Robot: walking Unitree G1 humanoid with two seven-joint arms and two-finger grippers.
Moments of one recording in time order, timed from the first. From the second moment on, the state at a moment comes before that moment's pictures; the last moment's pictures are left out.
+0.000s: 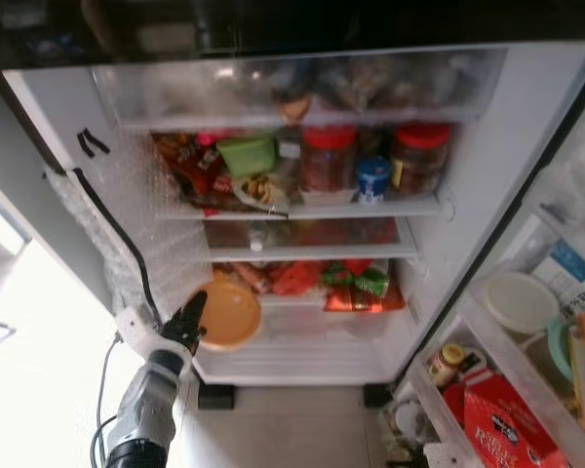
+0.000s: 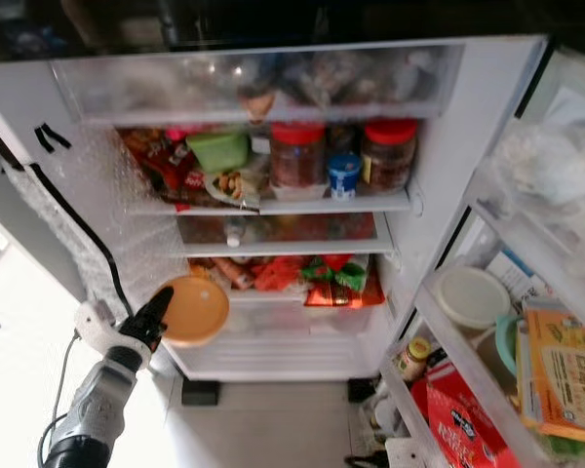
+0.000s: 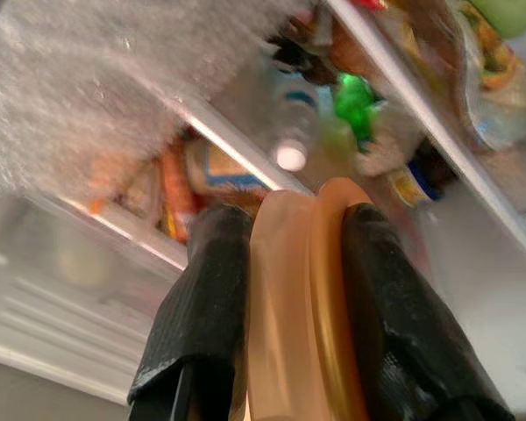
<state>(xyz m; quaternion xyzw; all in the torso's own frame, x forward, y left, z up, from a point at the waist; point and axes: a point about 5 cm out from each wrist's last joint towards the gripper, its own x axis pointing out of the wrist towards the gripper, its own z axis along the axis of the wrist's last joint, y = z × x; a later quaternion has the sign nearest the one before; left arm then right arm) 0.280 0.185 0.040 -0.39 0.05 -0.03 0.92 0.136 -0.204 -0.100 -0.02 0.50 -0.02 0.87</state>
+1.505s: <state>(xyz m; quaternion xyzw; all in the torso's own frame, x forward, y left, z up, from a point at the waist) 0.263 0.155 0.076 -0.47 0.07 -0.15 0.87 0.151 -0.191 -0.097 -0.04 0.48 0.00 0.87</state>
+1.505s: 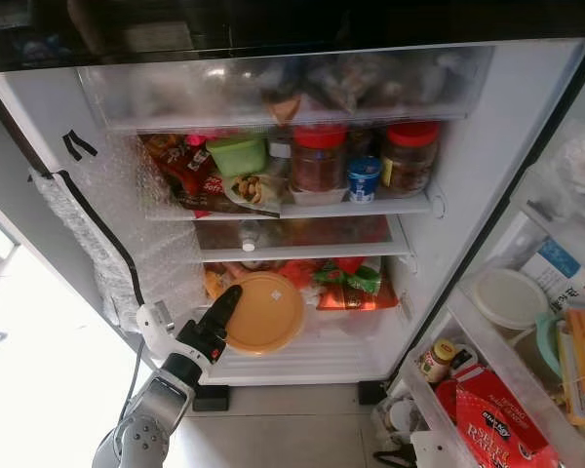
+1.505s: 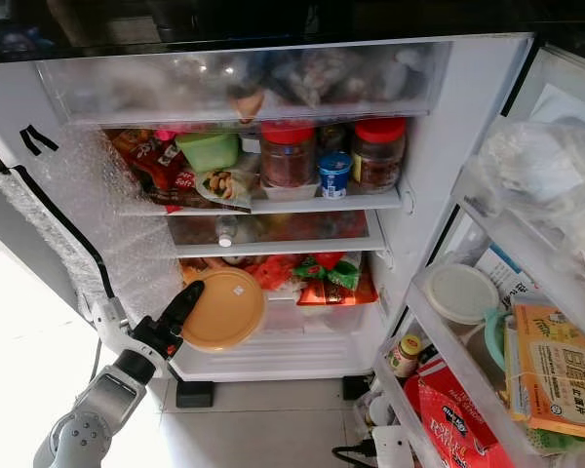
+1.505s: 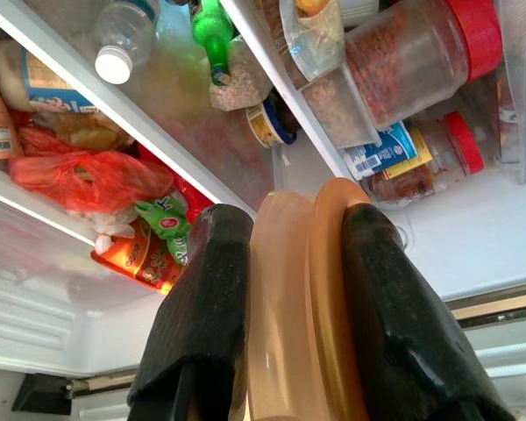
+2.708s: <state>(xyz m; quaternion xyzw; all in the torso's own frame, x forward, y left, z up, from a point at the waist) 0.265 0.151 0.077 -0.47 0.08 -0.15 0.87 0.152 -0.193 -0.096 -0.06 0.49 0.02 0.87</state>
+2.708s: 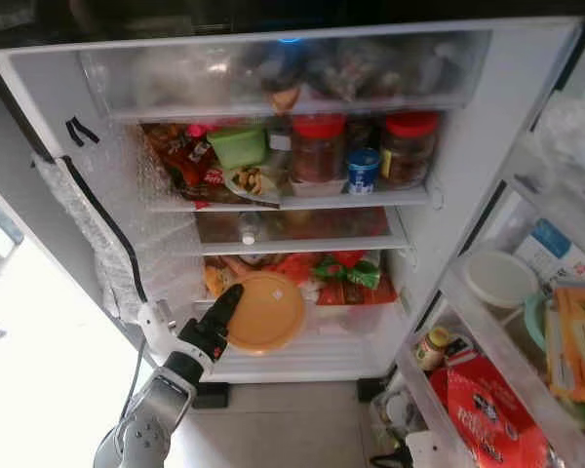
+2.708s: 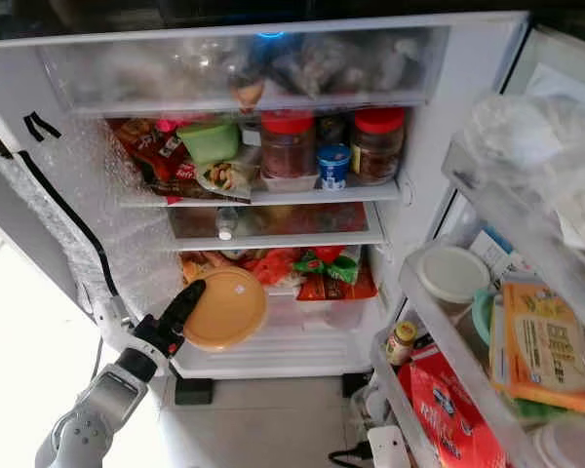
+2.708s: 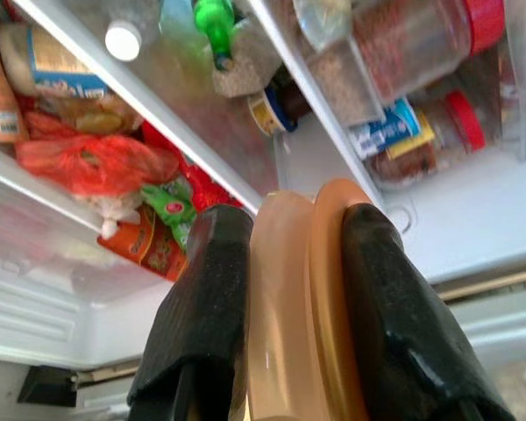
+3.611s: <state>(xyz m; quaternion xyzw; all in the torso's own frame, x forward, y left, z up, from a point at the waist) 0.268 0.153 0.078 -0.46 0.07 -0.13 0.88 0.165 -0.196 -0.090 -0.07 0.47 0.02 0.88</state>
